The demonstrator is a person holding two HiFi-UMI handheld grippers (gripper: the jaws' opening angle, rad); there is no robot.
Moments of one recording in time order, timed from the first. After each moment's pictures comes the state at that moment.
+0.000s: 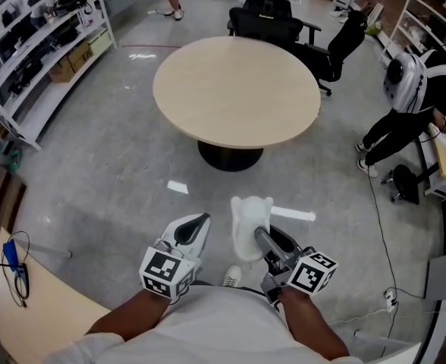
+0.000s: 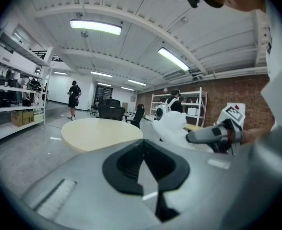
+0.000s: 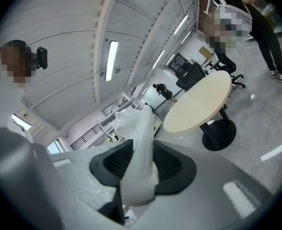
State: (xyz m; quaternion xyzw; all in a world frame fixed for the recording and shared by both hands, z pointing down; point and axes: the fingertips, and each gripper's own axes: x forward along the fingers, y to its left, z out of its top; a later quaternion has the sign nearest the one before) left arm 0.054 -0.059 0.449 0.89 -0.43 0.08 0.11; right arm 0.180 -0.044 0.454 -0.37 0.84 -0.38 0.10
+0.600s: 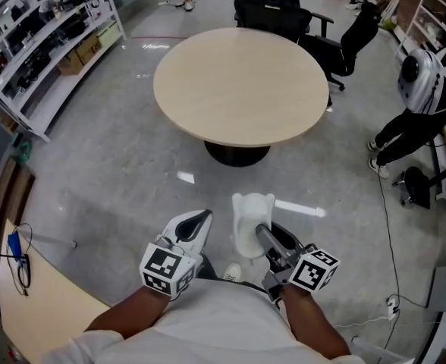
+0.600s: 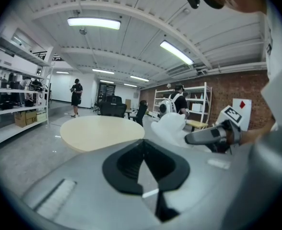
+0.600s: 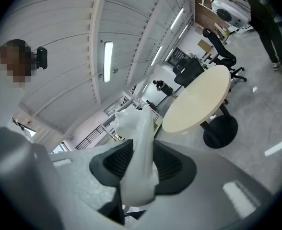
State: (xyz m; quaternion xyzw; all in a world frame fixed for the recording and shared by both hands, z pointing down) left arm 0.092 -0.083 0.456 0.88 -0.45 0.11 0.12; right arm 0.216 -0.074 0.470 -0.34 0.84 -0.41 0.10
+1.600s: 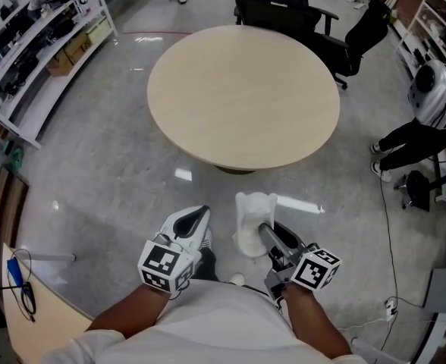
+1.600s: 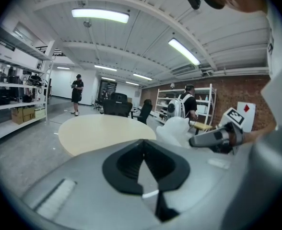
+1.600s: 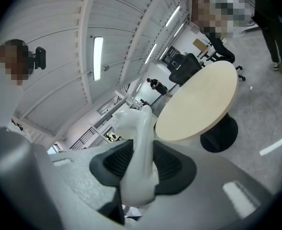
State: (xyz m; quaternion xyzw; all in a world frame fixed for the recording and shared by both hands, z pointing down) left arm 0.051 -0.198 0.465 0.88 -0.45 0.11 0.14; right arm 0.188 -0.179 0.484 -0.36 0.82 -0.42 0.08
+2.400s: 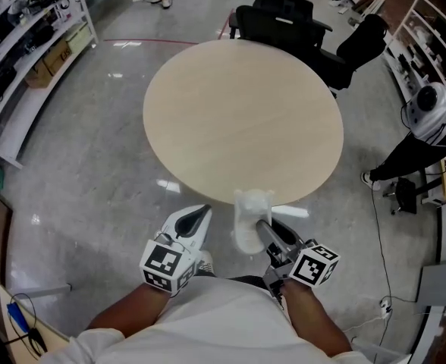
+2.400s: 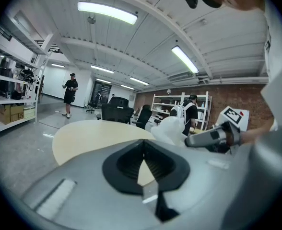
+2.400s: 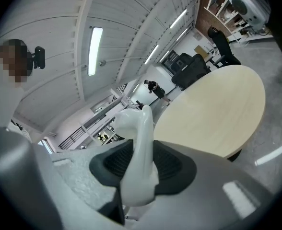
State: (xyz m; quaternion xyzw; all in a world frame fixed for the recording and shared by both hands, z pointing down) left arm -0.017 -0.320 0.457 0.90 -0.41 0.07 0.14; right arm 0.110 -0.298 0.466 -0.41 0.82 -0.40 0.06
